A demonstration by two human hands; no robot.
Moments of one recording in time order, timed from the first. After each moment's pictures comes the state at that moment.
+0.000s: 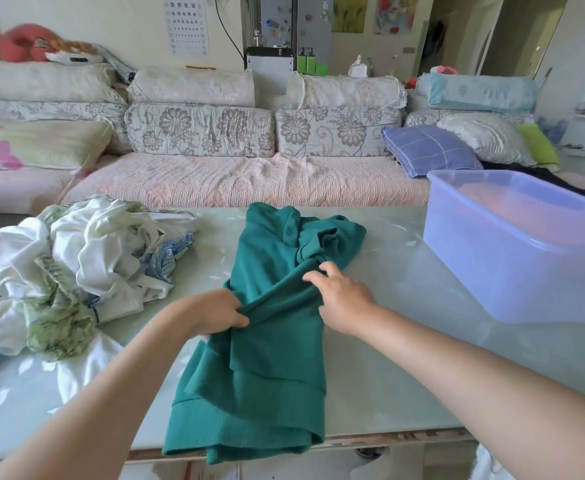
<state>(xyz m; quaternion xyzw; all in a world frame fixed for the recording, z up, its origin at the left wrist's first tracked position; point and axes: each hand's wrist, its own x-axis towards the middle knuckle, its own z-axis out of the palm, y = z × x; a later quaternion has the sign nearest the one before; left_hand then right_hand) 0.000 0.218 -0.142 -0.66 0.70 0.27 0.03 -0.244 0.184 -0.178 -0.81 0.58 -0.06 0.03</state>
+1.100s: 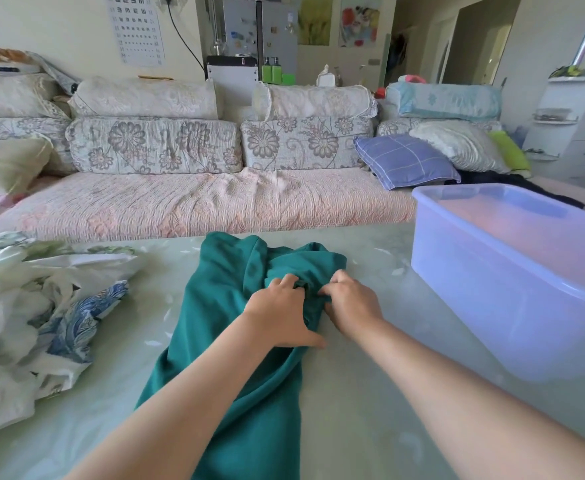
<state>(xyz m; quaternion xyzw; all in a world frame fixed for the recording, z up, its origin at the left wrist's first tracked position) -0.147 0.065 -0.169 -0.55 0.83 -0.02 -0.01 -0.314 0.037 -0.211 -0.75 0.64 -0.17 -0.02</state>
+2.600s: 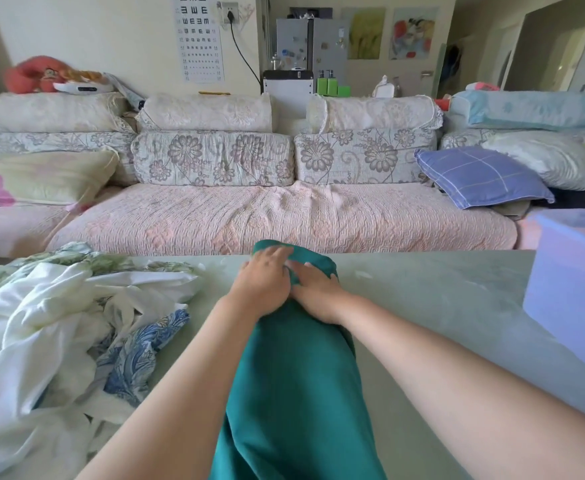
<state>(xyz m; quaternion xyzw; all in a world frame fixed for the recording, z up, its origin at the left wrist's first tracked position) -0.002 -0.059 -0.154 -0.62 0.74 0.05 -0.24 -0.139 -0.088 -0.180 -0.81 0.54 -0.15 0.20</state>
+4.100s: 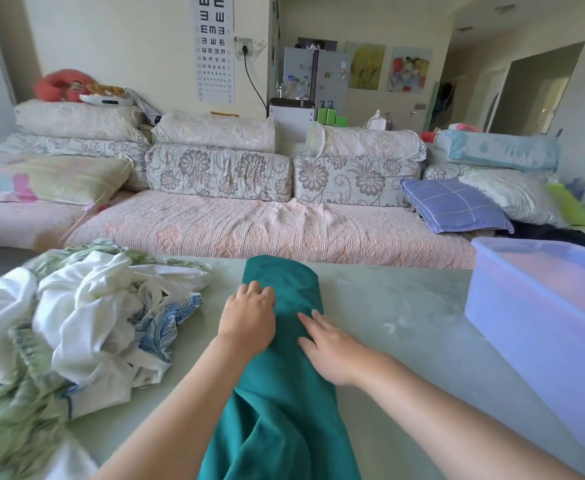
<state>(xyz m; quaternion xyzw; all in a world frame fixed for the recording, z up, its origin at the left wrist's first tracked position) -0.010 0.069 -0.158 -0.67 0.72 -0.07 -0.17 -0.189 0.087 -0.163 -0.82 0.55 -0.03 0.17</state>
